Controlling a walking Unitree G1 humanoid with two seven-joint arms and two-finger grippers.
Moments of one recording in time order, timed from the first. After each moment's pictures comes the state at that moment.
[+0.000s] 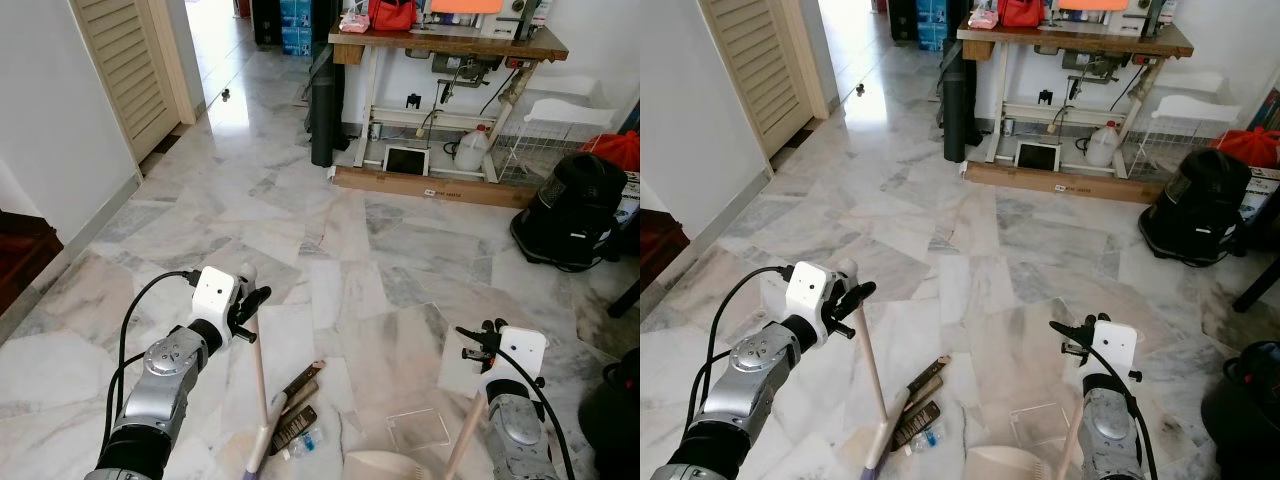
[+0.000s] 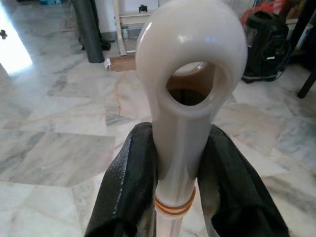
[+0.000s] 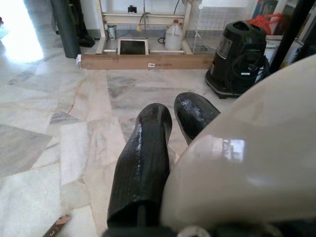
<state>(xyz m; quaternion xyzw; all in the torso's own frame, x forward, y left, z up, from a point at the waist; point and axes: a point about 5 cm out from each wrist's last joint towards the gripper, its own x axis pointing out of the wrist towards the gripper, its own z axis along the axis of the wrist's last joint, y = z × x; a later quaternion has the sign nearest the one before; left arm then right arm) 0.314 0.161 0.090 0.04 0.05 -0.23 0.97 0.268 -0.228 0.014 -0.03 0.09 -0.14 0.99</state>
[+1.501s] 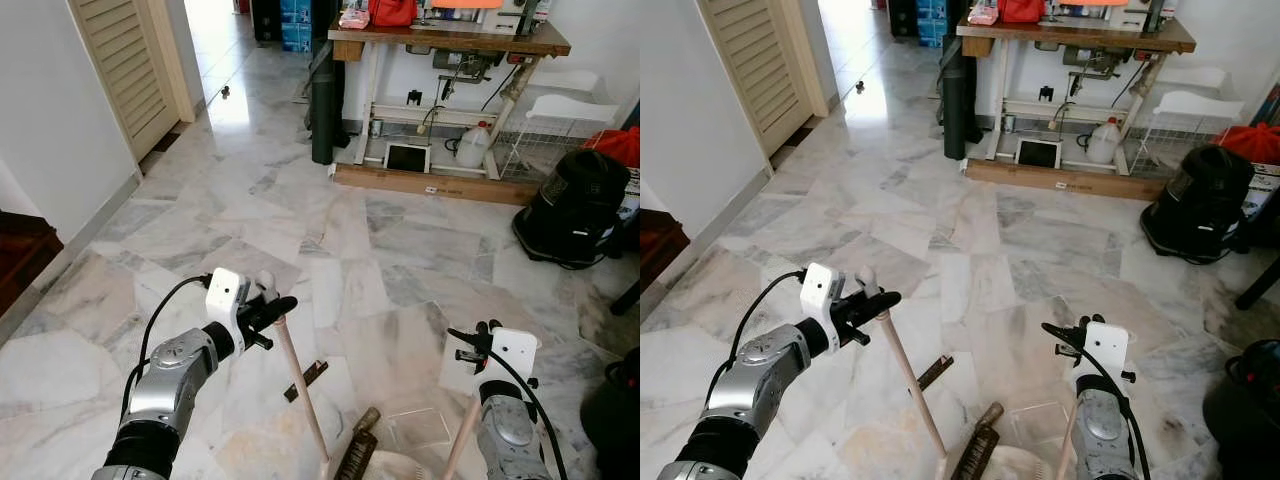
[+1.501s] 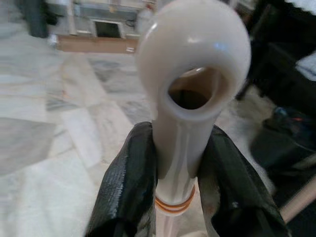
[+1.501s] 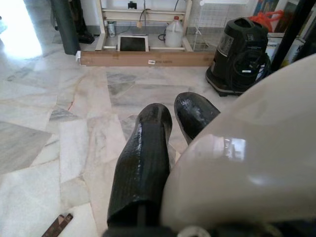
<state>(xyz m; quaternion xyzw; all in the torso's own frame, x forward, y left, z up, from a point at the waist) 0.313 0.148 0.089 -0.04 0.09 -0.29 0.95 0.268 -0.224 0.011 -0.03 0.09 -0.14 0.98</state>
